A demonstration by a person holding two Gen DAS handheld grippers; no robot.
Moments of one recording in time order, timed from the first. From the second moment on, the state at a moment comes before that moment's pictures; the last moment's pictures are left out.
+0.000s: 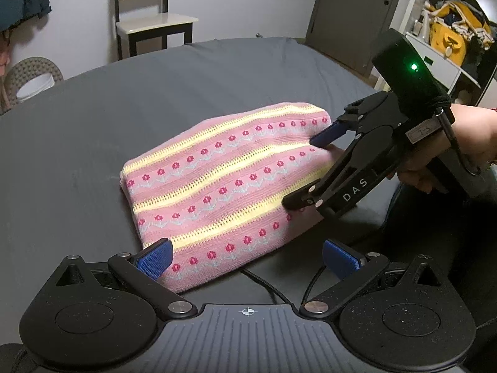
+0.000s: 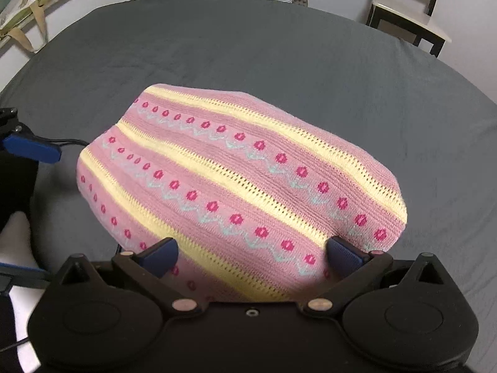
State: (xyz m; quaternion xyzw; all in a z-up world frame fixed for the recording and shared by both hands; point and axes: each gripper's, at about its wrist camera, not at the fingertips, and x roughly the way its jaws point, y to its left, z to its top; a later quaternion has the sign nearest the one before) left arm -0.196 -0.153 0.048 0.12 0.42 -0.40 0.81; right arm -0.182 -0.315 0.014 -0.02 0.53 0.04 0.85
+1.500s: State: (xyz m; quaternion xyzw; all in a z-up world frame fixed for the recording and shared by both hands) left arm -0.166 -0.125 0.051 0.07 0.45 -0.47 0.75; right arm -0.269 -0.226 0.042 -0.24 0.33 -0.03 0.91
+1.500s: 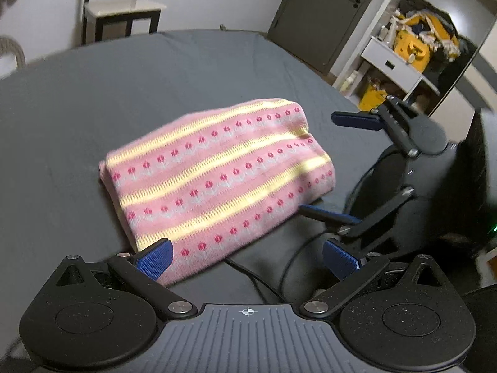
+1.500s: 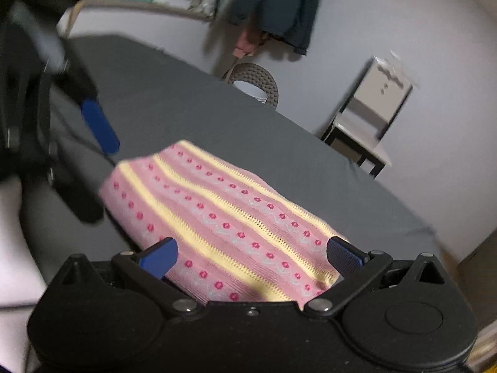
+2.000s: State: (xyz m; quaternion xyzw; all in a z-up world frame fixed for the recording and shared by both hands) left arm -0.155 -0.083 0.045 -0.03 0.48 -0.41 0.77; right arm -0.242 -0.157 -0.036 -0.52 0.34 0.07 0.78
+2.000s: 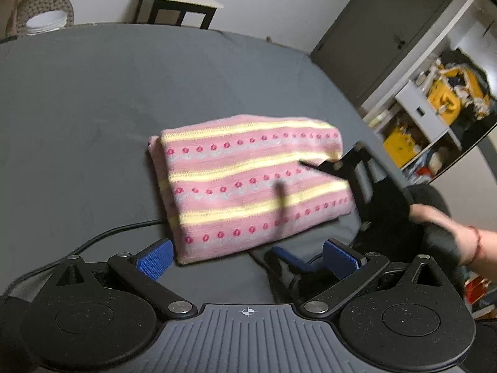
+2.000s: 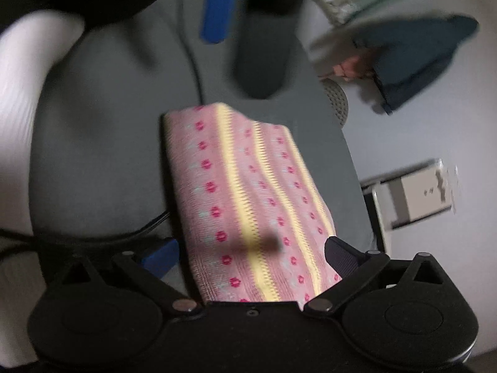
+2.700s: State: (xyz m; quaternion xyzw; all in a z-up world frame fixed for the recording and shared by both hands) left arm -0.140 -0.076 0.037 -0.11 0.49 -0.38 0.78; right arm -0.235 -0.130 -0.067 -0.57 0.26 0.04 0.78
